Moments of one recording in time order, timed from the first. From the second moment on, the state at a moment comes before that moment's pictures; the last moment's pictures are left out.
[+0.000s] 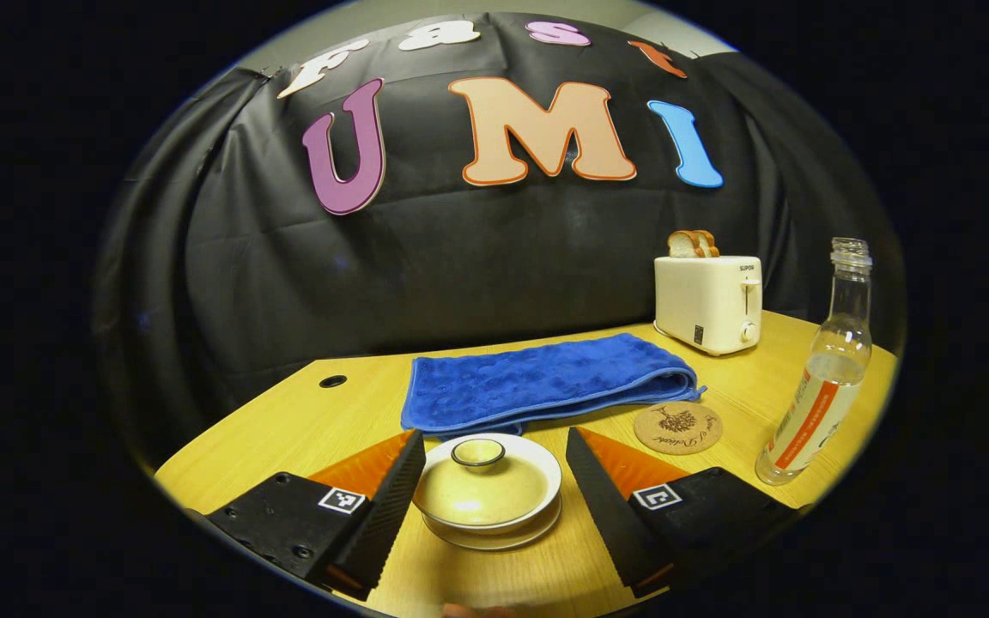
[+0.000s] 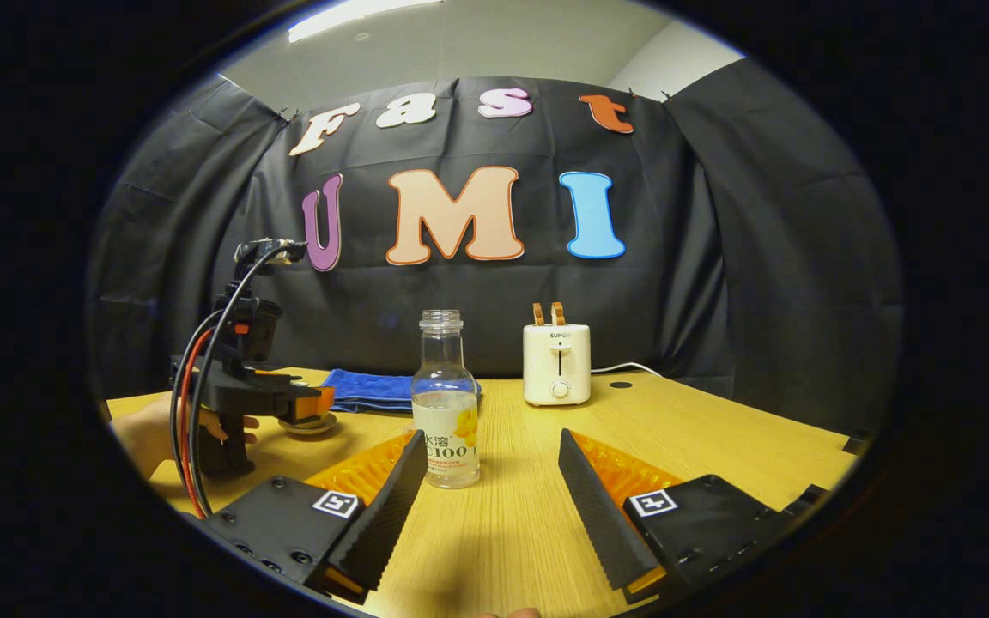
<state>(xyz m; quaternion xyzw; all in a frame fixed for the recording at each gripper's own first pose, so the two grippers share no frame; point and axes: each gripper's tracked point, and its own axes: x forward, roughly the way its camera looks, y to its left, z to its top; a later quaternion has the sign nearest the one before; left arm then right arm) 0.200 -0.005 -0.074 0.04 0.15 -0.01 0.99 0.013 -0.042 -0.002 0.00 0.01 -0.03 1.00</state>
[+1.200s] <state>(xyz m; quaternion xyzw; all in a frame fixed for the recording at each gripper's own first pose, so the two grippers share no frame) 0.209 -0.003 -0.074 0.05 0.15 -0.01 0.99 0.013 -0.044 -0.001 0.00 0.01 -0.03 1.00</state>
